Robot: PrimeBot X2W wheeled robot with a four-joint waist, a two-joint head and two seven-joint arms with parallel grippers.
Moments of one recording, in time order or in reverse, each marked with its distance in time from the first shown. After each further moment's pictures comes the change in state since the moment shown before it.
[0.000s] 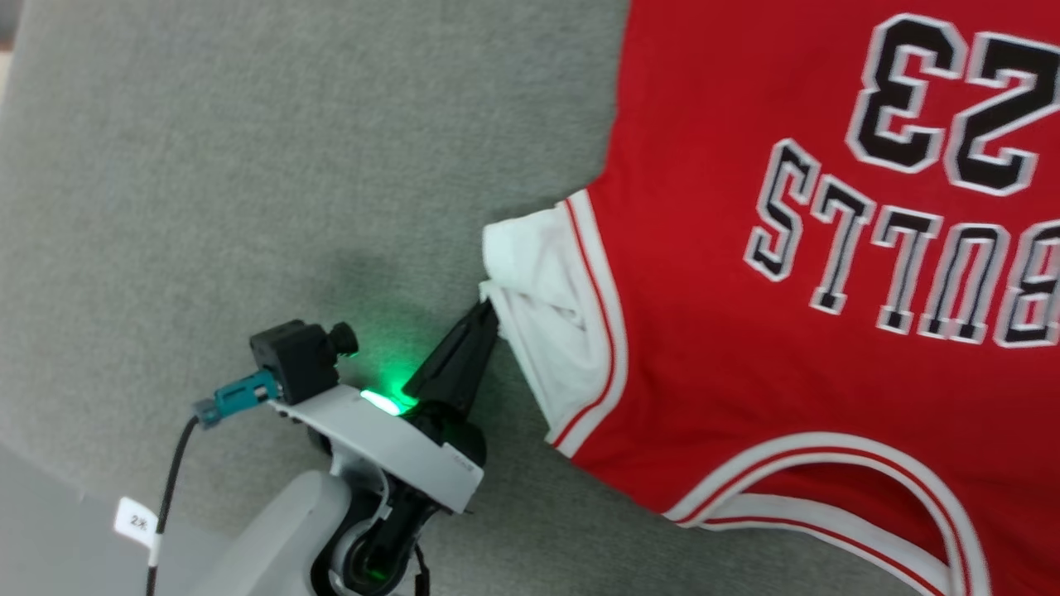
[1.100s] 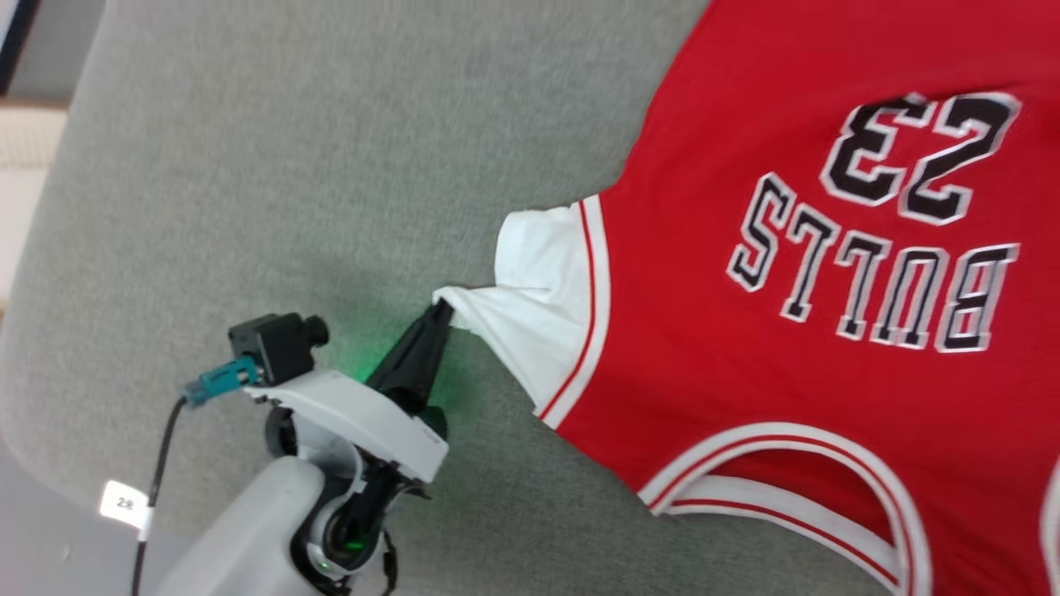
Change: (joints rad) left arm -0.050 0.005 0.016 0.148 -0.002 -0.006 -0.002; right arm 0.287 -0.120 0.142 0.043 0.303 0.000 -0.153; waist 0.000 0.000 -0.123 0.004
